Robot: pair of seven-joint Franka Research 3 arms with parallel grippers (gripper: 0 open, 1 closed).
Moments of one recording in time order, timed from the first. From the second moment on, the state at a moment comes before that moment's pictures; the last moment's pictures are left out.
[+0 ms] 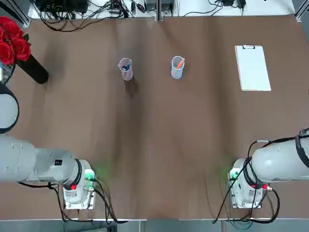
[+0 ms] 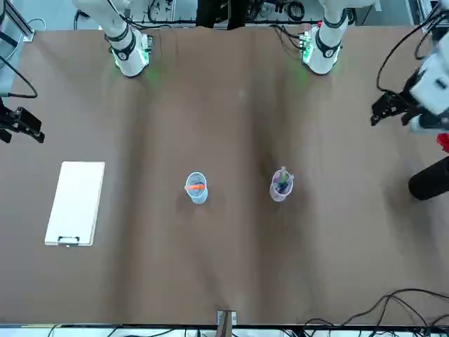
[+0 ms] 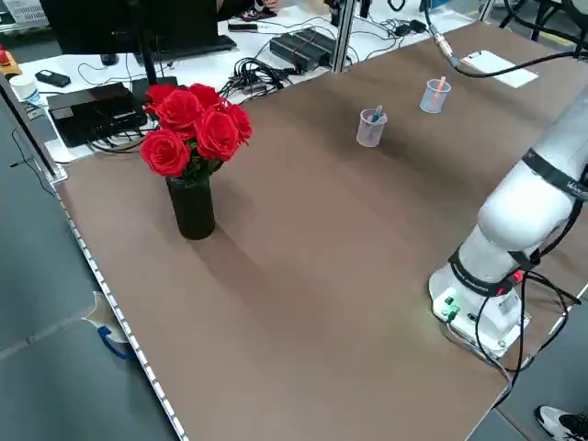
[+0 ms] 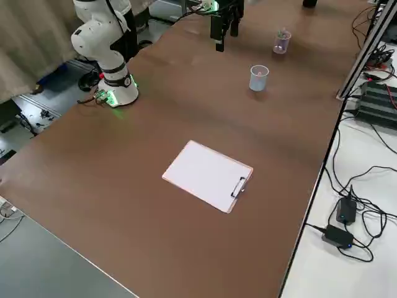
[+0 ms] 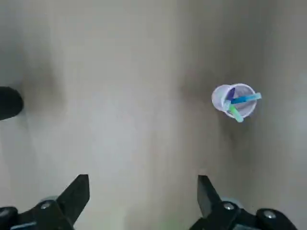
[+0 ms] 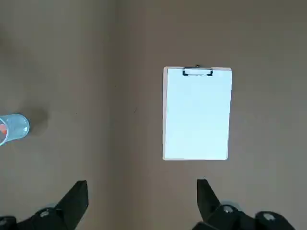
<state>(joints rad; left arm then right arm) -0.02 -0.02 -0.12 -1.67 -0.02 1.61 -0.09 0.00 0.06 -0.05 -1.48 -0.03 1.58 -0.05</state>
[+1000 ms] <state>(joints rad) -0.09 0.43 -0.53 -1.65 0.35 1.88 -0.54 0.00 0.06 -0.05 -1.48 -0.03 1.58 -0.05</state>
